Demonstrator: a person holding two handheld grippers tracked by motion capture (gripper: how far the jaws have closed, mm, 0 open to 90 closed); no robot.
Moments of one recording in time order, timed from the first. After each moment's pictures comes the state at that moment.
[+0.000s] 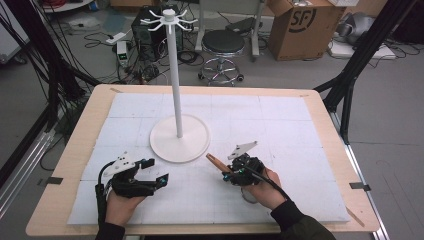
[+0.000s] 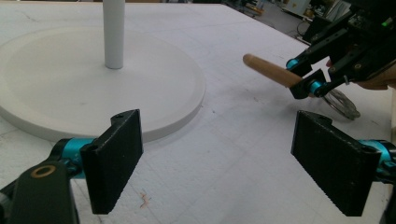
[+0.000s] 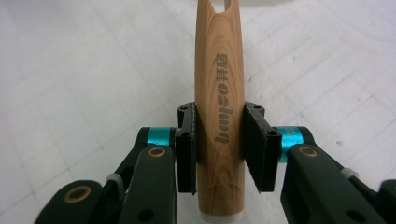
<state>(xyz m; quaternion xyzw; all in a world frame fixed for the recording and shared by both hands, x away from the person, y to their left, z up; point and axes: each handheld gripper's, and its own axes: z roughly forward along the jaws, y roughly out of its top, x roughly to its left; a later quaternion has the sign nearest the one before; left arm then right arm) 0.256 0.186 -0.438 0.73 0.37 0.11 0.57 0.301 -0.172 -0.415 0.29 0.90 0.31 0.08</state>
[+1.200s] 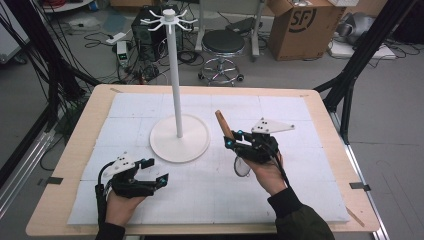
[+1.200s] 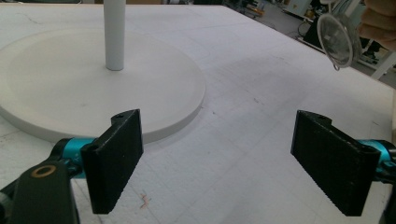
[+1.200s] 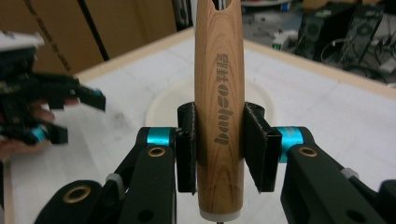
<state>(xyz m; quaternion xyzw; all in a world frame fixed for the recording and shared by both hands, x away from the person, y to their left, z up) 0.254 0.186 -0.437 0.72 0.37 0.12 0.57 0.314 -0.196 -0.347 0.31 0.77 0.54 0.14</state>
